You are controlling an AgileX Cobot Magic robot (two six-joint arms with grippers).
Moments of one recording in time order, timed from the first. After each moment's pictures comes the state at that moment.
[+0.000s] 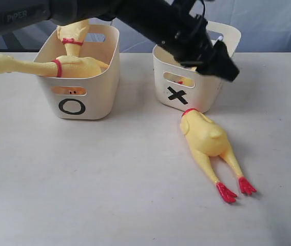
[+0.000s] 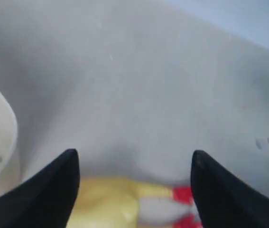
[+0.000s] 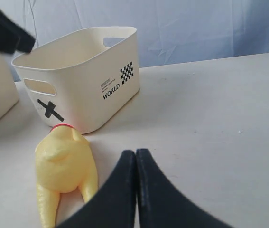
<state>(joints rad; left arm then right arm) -0.64 2.13 -1.89 -0.89 0.96 0.87 0.04 0.00 0.00 0.24 0.32 -0.13</state>
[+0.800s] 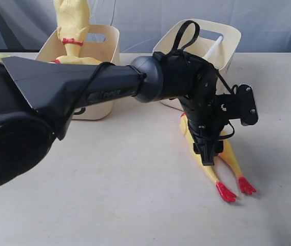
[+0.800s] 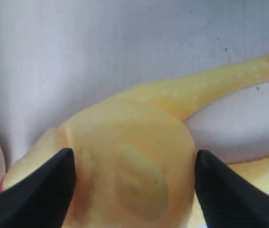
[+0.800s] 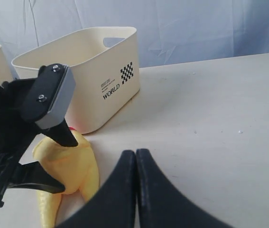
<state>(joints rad) -0.91 2.35 -1.87 -0.11 0.80 0.80 0.04 0.00 0.00 0.24 0.32 -0.13</state>
